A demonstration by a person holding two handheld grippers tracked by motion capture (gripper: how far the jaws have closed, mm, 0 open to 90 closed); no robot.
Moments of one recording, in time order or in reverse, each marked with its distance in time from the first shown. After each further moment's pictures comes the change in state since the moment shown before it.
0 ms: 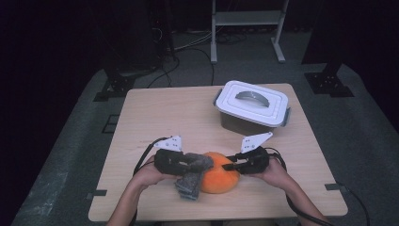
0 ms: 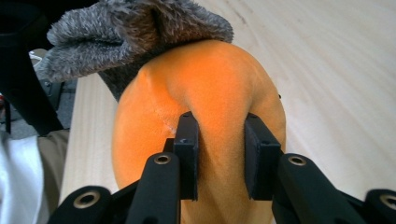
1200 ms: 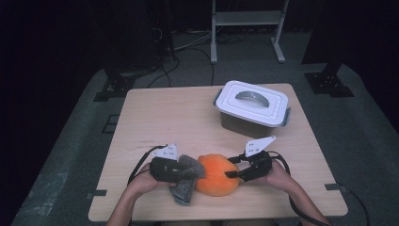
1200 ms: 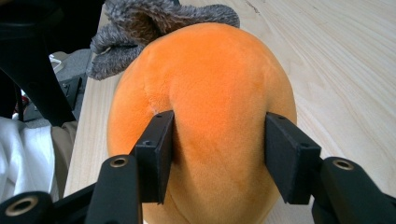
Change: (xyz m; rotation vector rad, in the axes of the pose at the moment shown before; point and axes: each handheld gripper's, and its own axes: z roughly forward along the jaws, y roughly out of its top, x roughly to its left) left arm -0.004 -0.032 0.000 0.069 0.054 -0.029; right arm -0.006 -0.024 0.003 -0.025 0.061 0.005
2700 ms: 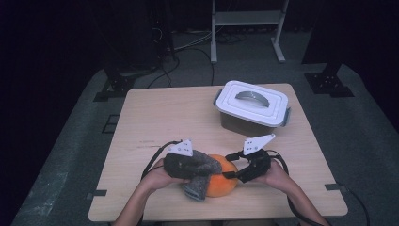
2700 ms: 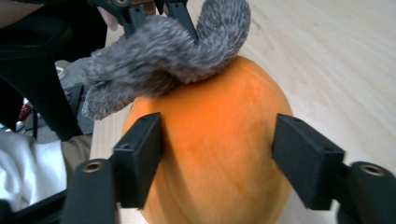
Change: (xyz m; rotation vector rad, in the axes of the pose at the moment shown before) left arm -0.016 0.038 0.023 -0.021 -0.033 0.049; right arm 0.011 0.018 -0.003 -0.013 -0.002 0.018
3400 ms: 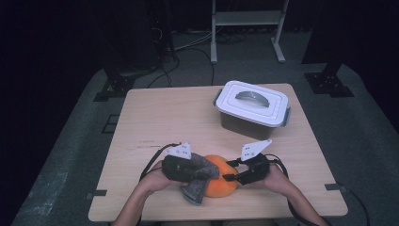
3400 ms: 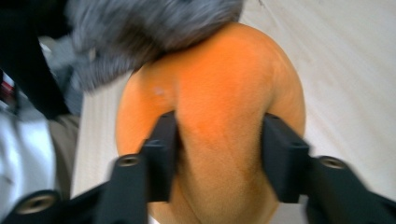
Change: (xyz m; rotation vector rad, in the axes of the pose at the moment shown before) left arm 0.003 -0.005 -0.006 0.000 -0.026 -0.011; right arm 0.007 -0.010 0.007 0.067 -0.035 -0.030
